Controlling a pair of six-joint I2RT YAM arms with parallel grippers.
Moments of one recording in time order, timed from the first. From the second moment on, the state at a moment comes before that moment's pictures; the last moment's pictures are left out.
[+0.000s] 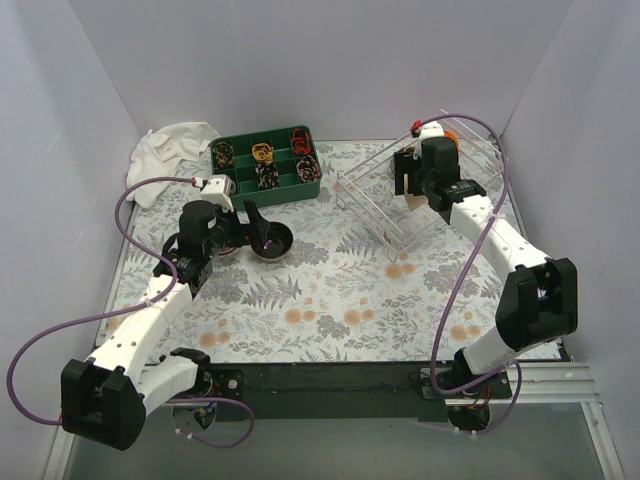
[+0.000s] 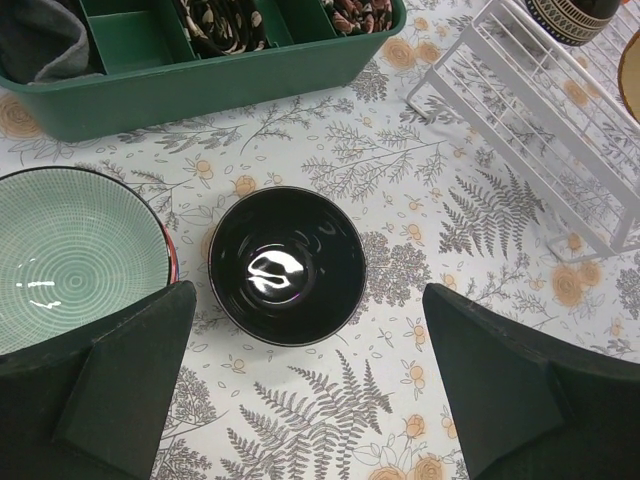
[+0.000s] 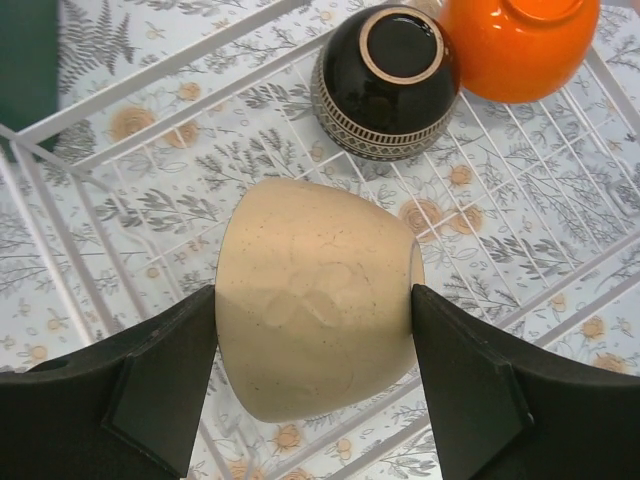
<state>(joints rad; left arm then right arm) -0.29 1.03 0.74 -0.11 0.08 -0.31 0.32 1.55 1.27 -0.27 0.17 0.04</state>
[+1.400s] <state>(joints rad) -0.29 1.07 0.74 -0.07 0.28 -0.37 0.17 1.55 1.08 -0.04 -0.14 0.34</state>
